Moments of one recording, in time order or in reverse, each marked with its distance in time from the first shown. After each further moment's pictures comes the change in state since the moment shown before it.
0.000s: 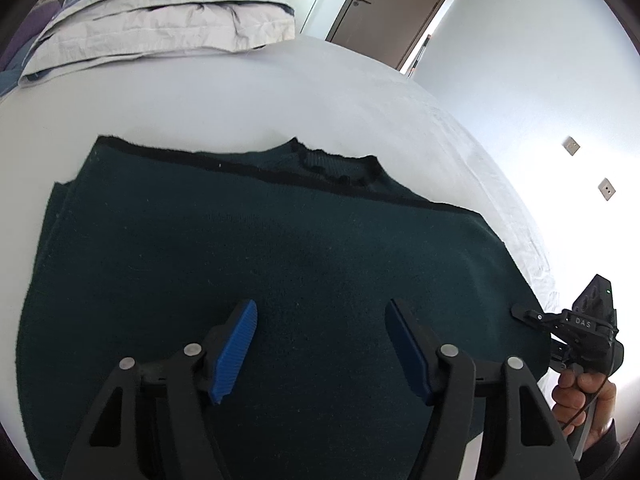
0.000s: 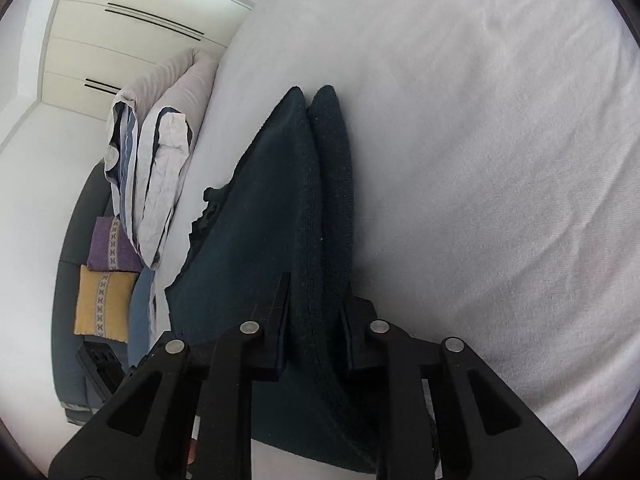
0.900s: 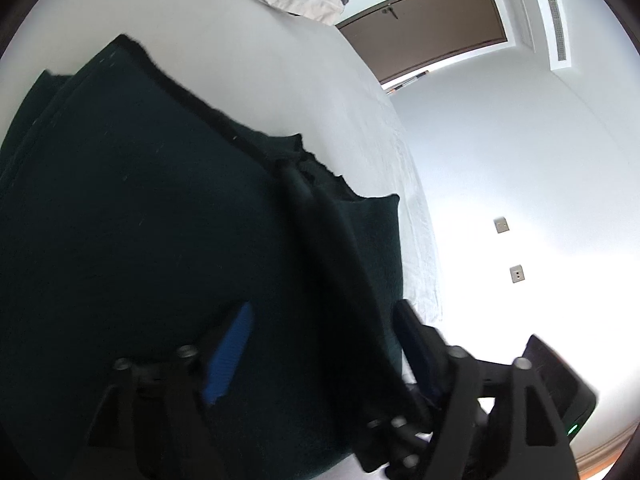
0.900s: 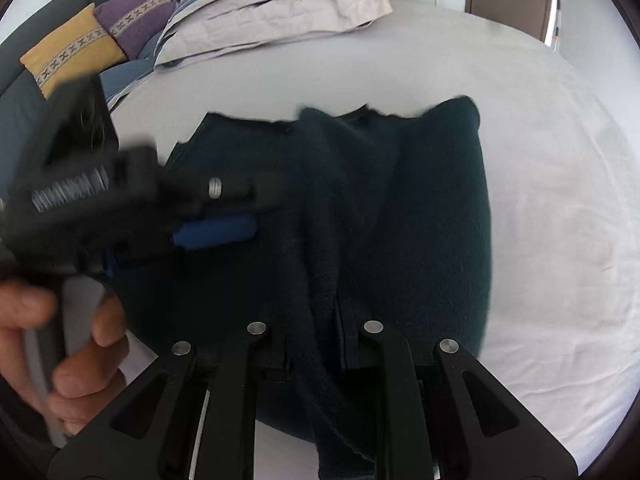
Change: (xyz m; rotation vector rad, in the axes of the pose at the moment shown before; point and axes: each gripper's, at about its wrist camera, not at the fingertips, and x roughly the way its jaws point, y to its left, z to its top) left arm -0.003 0.066 0.015 -0.375 0.094 -0.411; right arm 0.110 0.266 -0.145 -0.868 0.137 -0.313
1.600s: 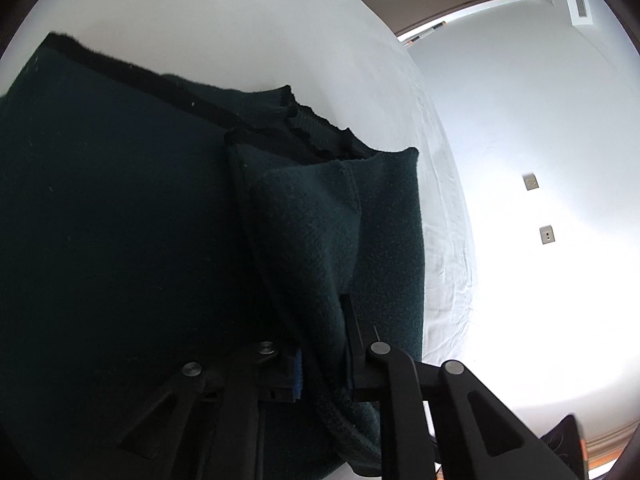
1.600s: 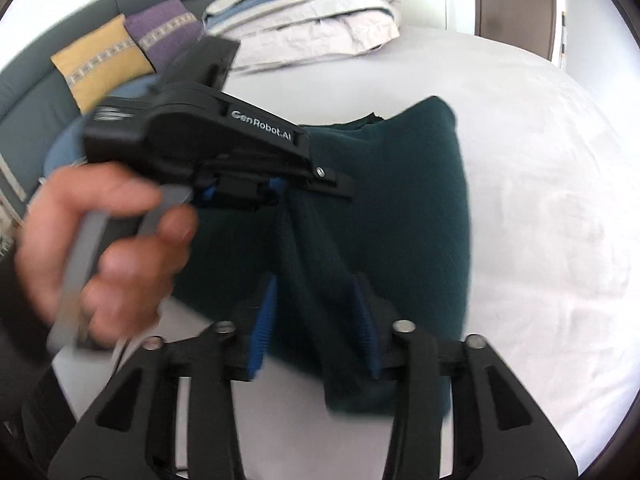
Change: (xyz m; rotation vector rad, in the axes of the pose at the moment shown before) left arm 0.042 -0.033 0.005 0.067 0.180 0.121; right arm -0.085 -0.028 -0.071 0.008 -0.147 0.122
